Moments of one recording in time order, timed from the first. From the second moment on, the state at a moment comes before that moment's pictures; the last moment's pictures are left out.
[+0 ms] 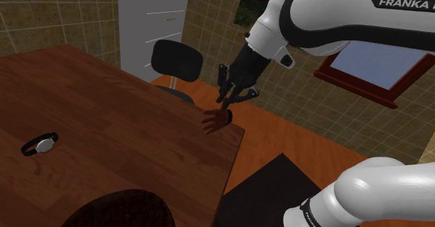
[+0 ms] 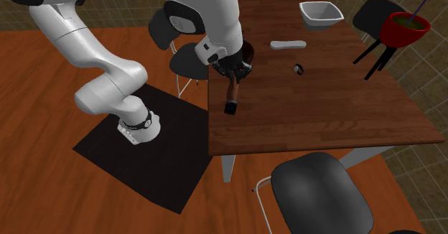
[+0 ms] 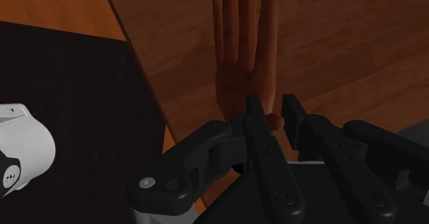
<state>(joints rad) -0.22 -0.60 0.54 -2.38 0.53 1.96 1.47</state>
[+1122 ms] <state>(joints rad) -0.23 -0.61 0.52 -2.18 0.50 1.77 1.56</state>
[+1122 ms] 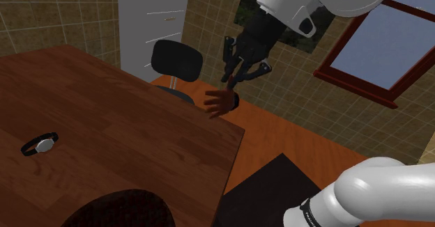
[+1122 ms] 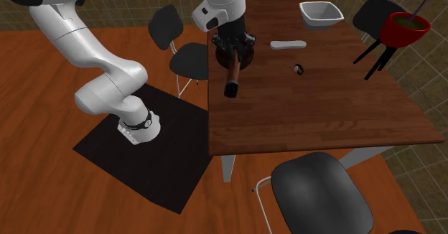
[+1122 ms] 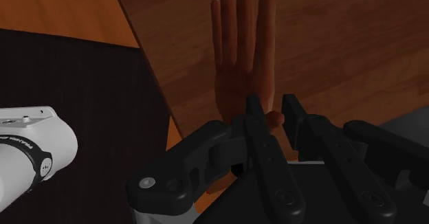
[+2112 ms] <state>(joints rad) -0.18 -0.59 0.84 -2.00 0.57 1.78 1.92</state>
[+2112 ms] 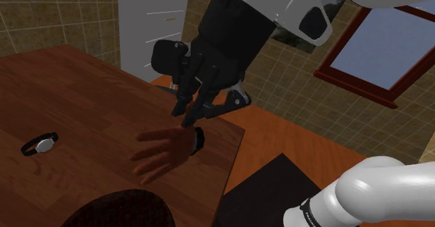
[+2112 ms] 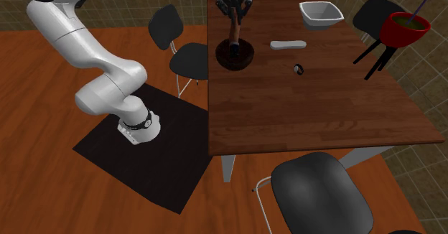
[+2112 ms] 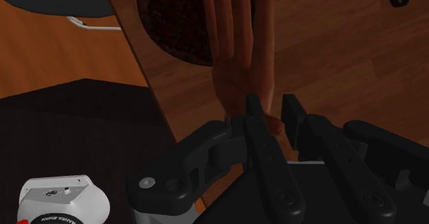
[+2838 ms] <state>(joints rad) -0.27 -0.50 1.11 -1.85 0.55 1.83 2.14</state>
